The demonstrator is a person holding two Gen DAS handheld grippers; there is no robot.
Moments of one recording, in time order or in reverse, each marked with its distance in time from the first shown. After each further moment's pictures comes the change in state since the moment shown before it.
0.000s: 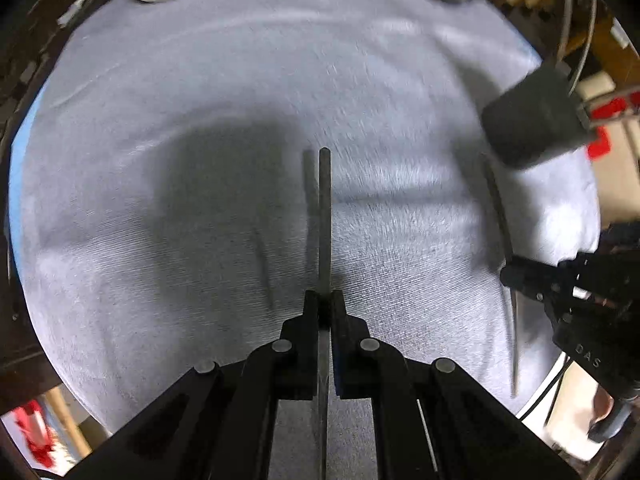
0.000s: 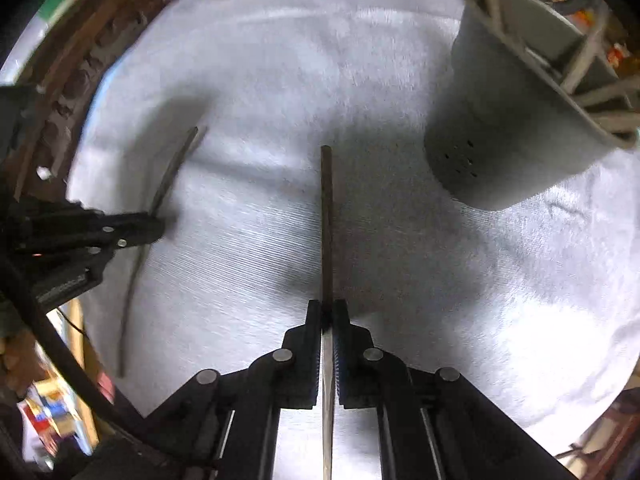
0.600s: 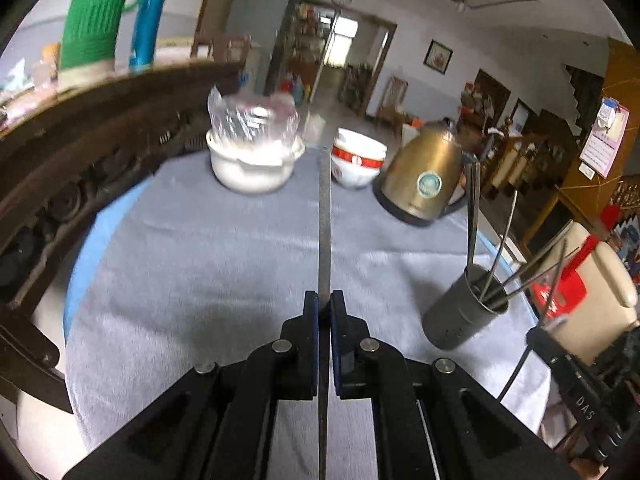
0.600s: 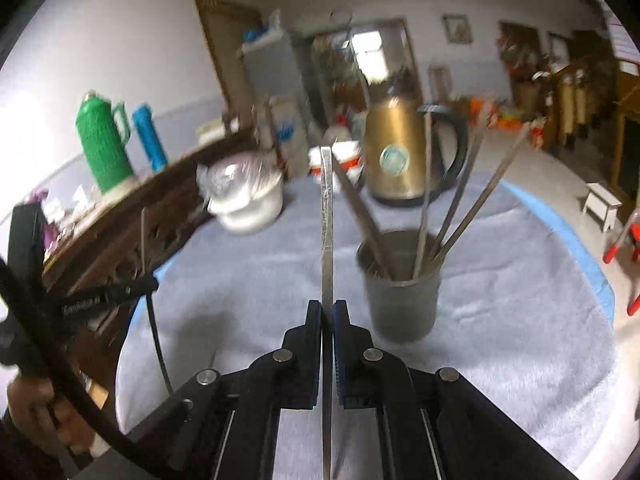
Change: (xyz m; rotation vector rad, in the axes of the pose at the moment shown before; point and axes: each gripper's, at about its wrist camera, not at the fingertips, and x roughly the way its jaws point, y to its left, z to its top) left arm -0.110 0.005 -0.042 -0.148 -0.776 -0.020; right arm -0.126 -0.001 -0.090 0.156 -0.897 -0.047
